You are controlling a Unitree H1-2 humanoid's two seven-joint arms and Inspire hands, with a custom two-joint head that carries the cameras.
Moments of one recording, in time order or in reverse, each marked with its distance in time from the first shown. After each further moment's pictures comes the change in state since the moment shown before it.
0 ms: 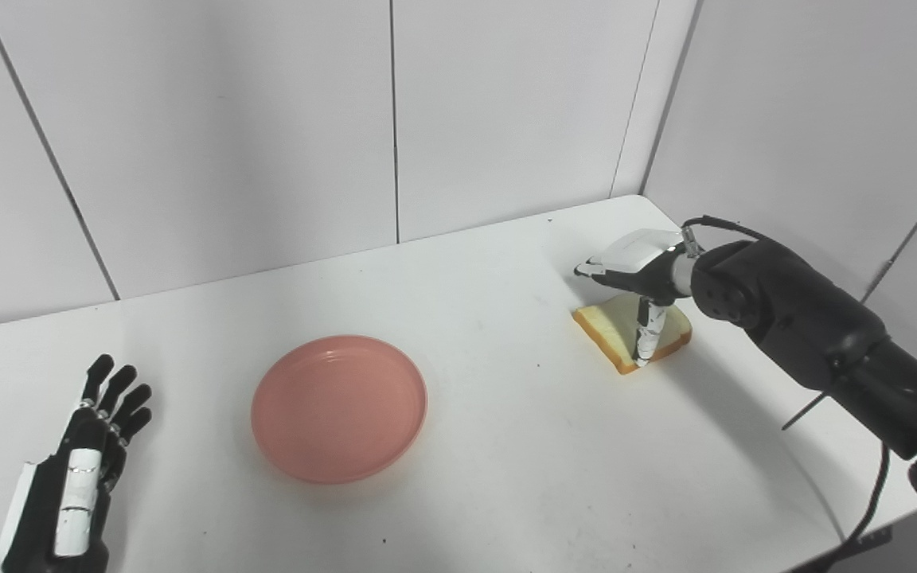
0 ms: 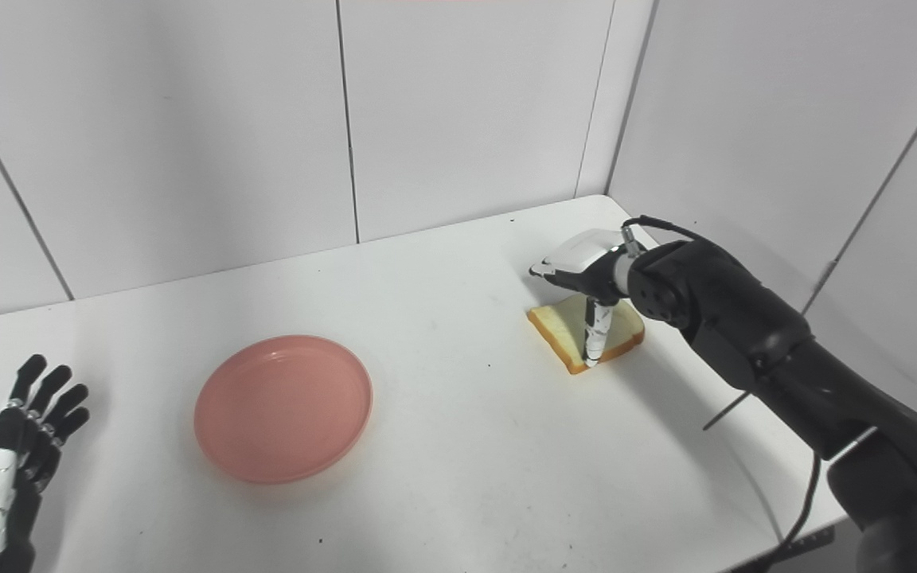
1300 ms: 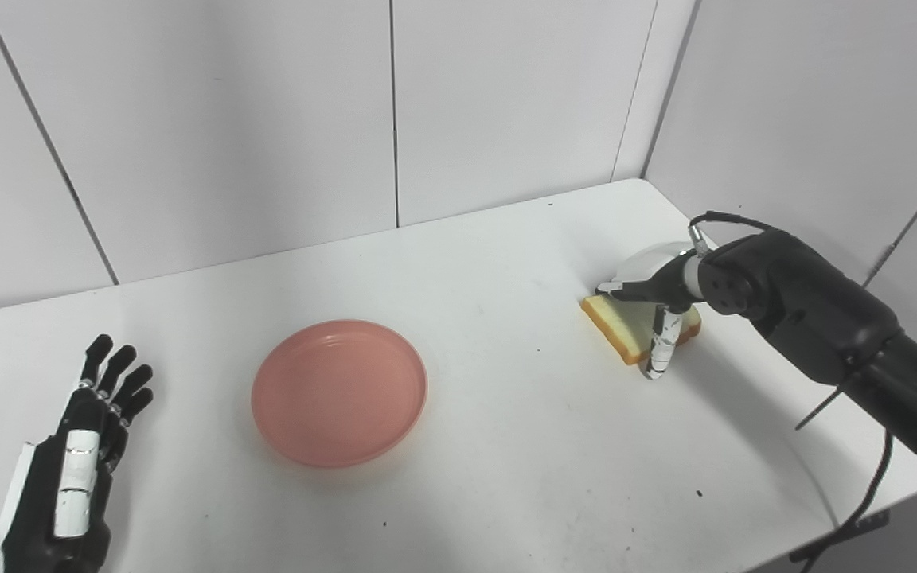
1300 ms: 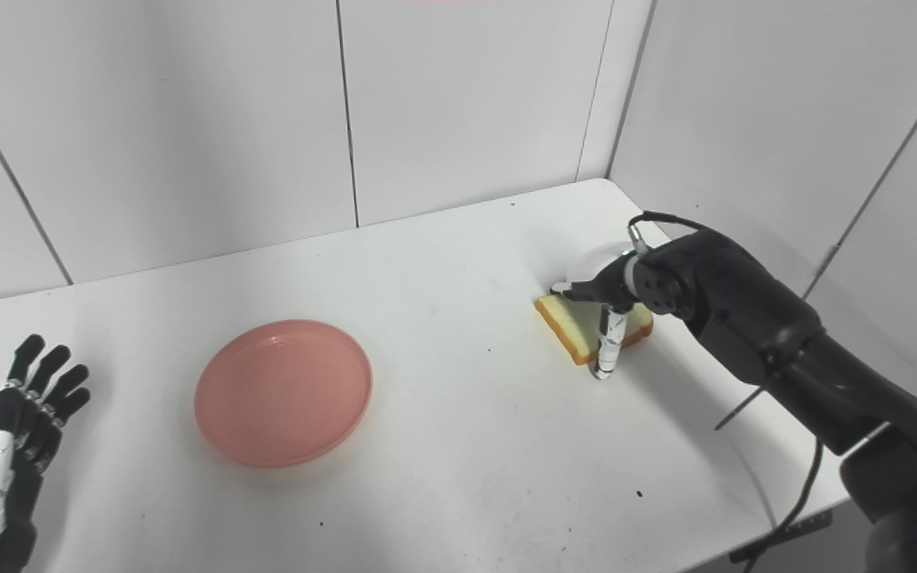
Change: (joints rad) left arm 0.001 0.001 -0.002 -0.032 -0.010 0.023 -0.002; right arm 0.039 -0.001 -0.017 -0.021 -0.016 0.085 0.122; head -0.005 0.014
